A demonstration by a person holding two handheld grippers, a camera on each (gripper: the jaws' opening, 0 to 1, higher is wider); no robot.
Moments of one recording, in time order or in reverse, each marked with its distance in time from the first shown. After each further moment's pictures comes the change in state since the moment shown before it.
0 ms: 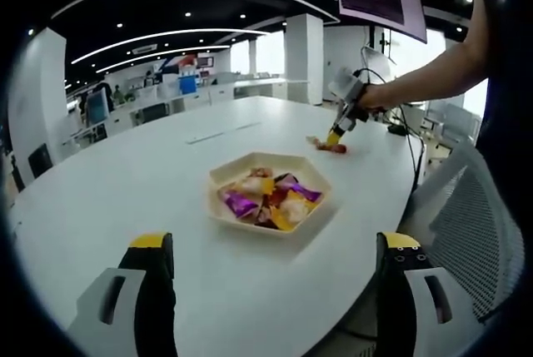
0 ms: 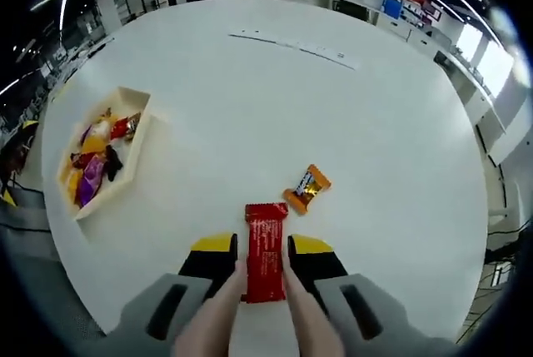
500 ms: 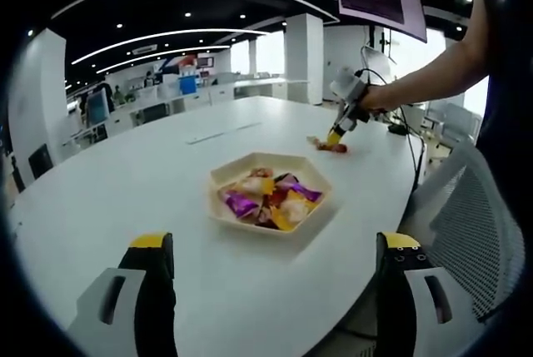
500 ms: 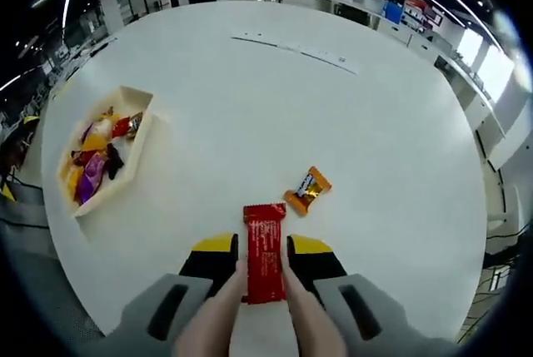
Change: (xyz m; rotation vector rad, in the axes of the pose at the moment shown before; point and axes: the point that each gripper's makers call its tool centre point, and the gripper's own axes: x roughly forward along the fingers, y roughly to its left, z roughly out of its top) left arm 0.000 0.000 -0.001 0.004 0.002 0.001; right arm 0.000 0.000 0.002 -0.016 -0.010 0.002
